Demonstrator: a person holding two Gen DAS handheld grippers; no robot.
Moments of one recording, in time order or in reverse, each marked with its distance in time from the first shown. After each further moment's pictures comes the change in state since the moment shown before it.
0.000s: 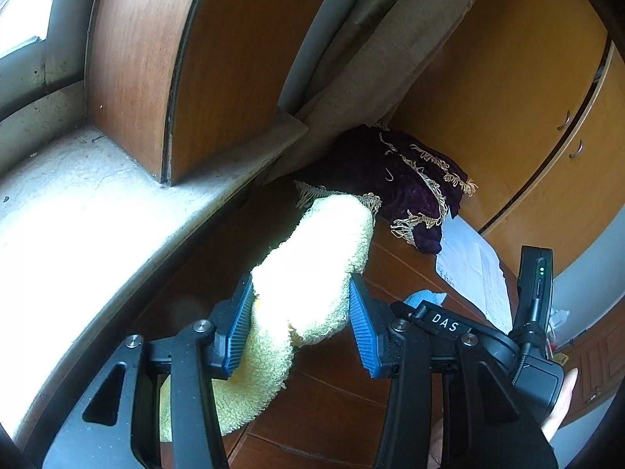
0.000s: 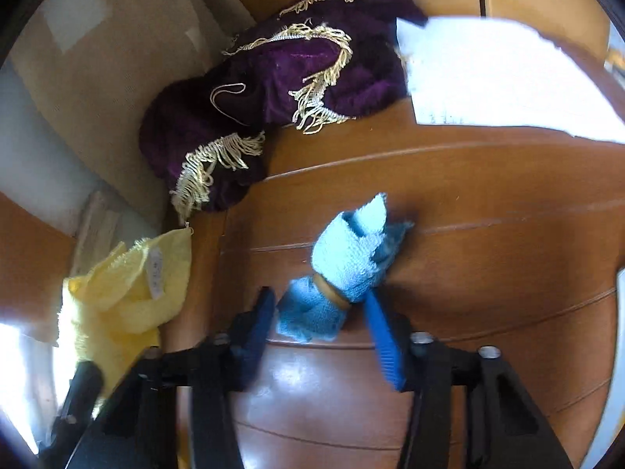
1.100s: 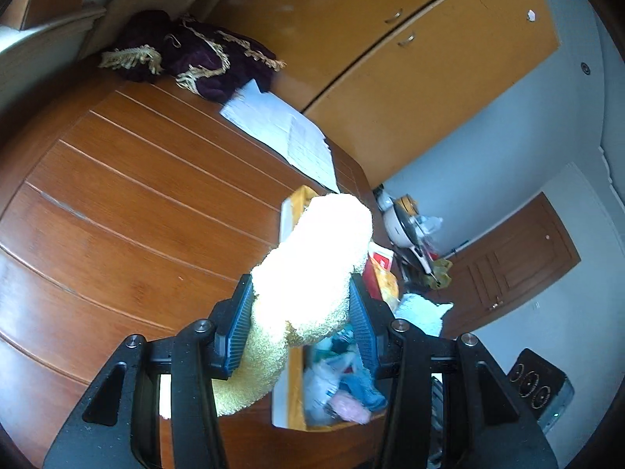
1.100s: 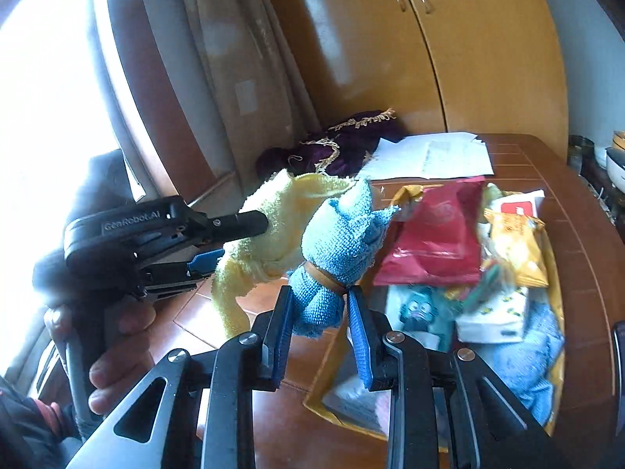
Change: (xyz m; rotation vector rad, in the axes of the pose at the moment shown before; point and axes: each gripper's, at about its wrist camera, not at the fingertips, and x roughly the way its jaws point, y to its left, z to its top) left arm -0.116 -0.126 -0.151 0.101 0.297 -0.535; right arm -0.272 -0.167 -0.223 -0.290 -0.406 0.222
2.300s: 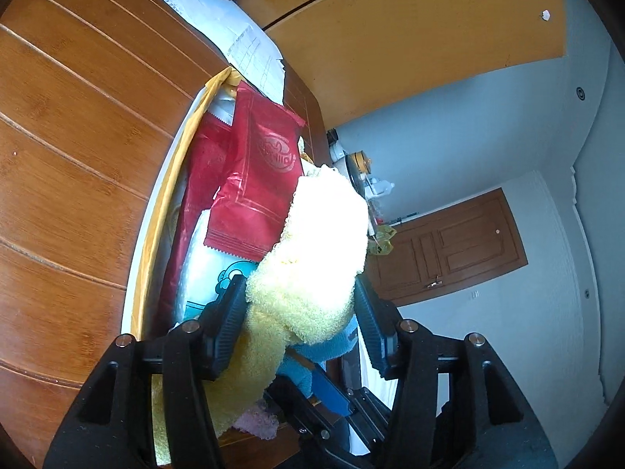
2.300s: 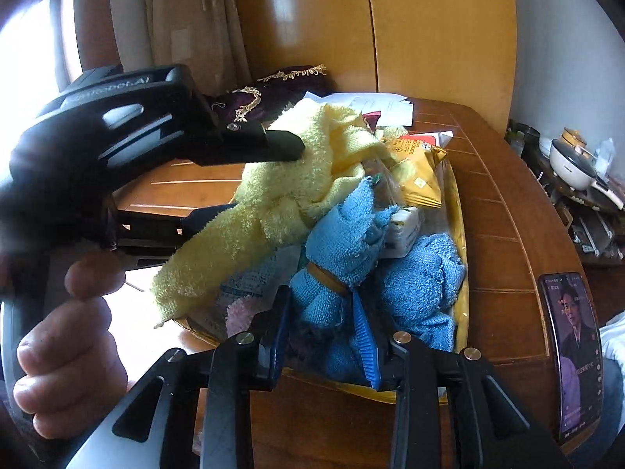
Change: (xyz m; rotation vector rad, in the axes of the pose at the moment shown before) left arm 0.091 -0.034 -0.051 -0.139 0.181 -0.211; right arm -0.005 -0.057 -0.039 -0.047 0.134 -0.255
